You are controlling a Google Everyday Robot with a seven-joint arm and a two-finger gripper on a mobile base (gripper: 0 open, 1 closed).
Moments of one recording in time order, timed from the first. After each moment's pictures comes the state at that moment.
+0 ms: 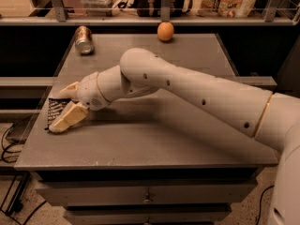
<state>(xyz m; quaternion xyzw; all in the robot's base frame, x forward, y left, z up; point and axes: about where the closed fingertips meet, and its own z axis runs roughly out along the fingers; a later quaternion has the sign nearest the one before) 0.533 0.254 0.825 -0.64 0.54 0.37 0.40</state>
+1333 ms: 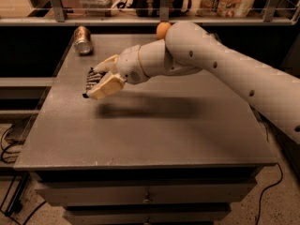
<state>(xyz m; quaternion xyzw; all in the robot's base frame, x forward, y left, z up) 0.589 0.150 0.887 -0.60 0.58 0.32 0.45</state>
